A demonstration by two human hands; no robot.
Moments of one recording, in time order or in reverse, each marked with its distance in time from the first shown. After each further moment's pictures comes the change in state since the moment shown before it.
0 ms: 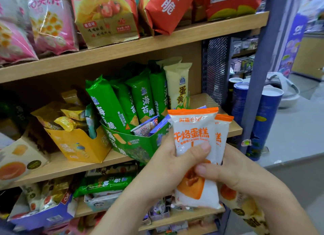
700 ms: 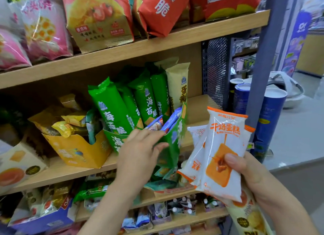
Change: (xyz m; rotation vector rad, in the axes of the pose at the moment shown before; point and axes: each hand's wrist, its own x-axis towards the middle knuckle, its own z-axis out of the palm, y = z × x) left_hand 0.040 -0.059 -0.068 1.266 0.466 0.436; right_hand -0.010 0.045 -0.030 0.415 0.245 0.128
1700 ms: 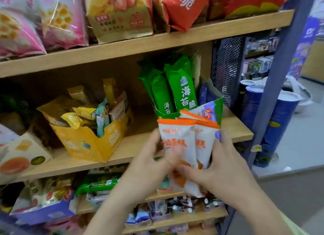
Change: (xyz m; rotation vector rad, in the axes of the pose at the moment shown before) left_hand -0.012 0.028 -0.055 -1.094 -0.371 -0.457; right_hand 0.020 0.002 0.065 -1.196 0.301 -0.151
